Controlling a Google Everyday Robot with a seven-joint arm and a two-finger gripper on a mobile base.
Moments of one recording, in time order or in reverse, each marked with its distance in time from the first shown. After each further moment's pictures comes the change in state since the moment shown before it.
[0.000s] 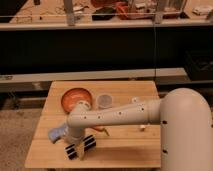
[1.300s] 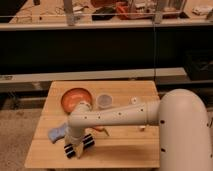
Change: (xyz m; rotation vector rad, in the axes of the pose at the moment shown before) arm 0.001 -0.001 0.011 0.002 -0.028 -0.014
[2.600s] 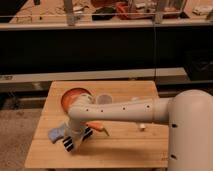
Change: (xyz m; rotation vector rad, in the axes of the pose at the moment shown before) arm -0.006 -0.011 -0.057 0.032 0.002 -0.028
